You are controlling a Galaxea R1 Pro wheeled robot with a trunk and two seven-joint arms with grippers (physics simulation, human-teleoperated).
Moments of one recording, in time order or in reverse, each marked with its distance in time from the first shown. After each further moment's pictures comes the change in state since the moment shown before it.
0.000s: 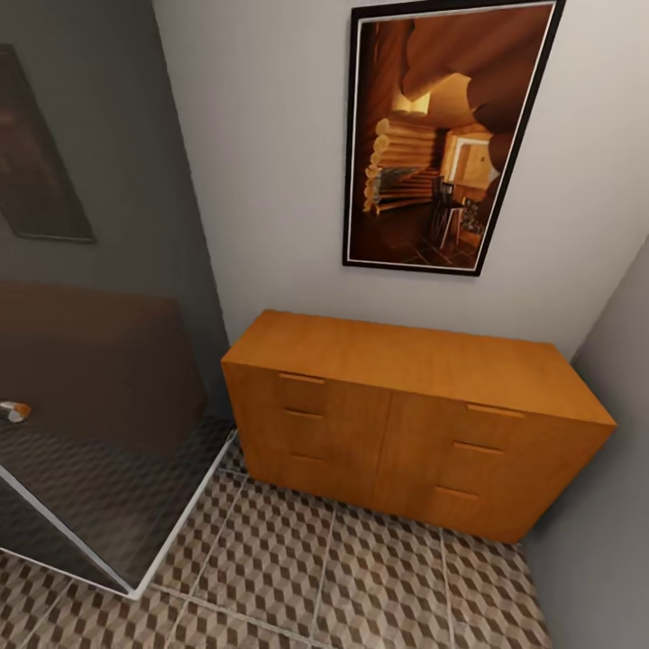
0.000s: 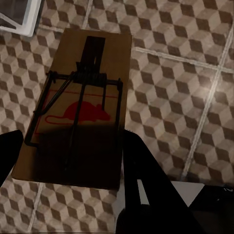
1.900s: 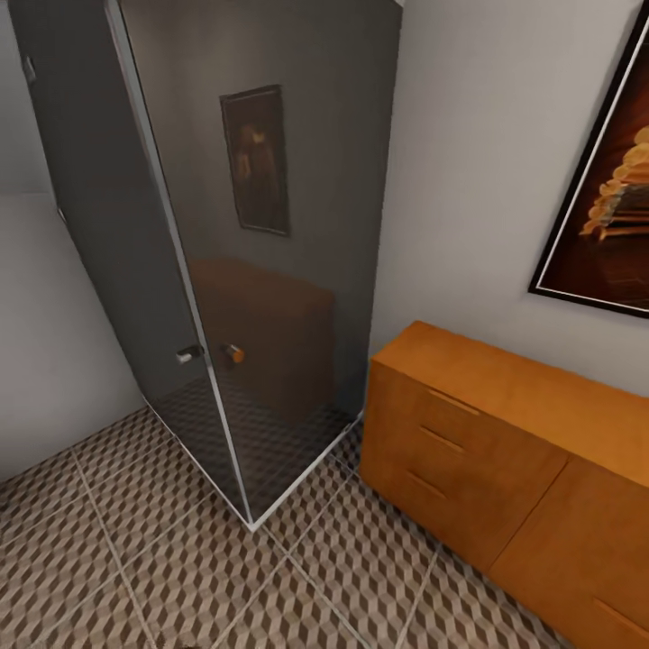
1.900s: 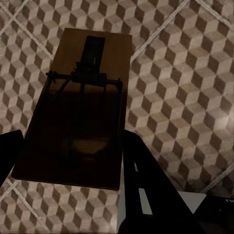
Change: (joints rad) left arm 0.000 0.002 0.001 0.006 0.004 -0.004 0.001; right arm 0.022 0.005 0.000 0.000 0.002 -0.002 0.000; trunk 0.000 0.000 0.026
